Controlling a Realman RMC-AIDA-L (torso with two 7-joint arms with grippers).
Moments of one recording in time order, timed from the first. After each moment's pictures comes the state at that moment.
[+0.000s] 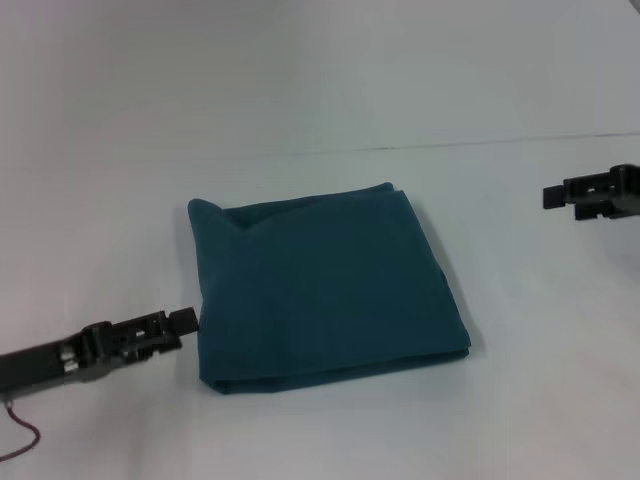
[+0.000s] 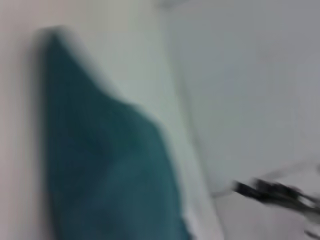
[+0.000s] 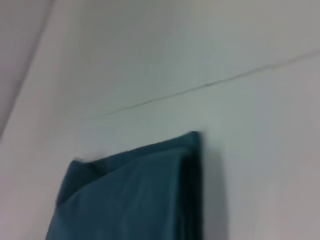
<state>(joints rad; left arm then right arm) -0.46 -2.08 0.53 0.63 2.05 1.64 -2.18 0.71 1.76 -0.60 -0.59 -2.30 -1.45 2.36</state>
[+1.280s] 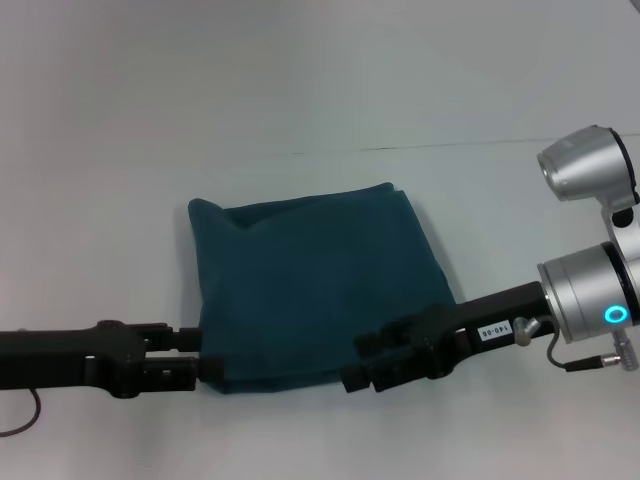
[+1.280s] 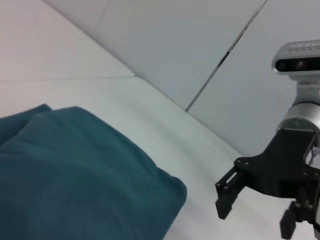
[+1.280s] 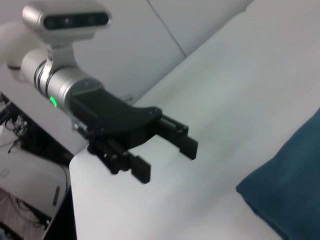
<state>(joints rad) -0.55 -2.05 0.64 0.75 2.15 1.74 -1.78 0.71 2.07 -0.80 -0.66 -2.17 -1.66 1.89</state>
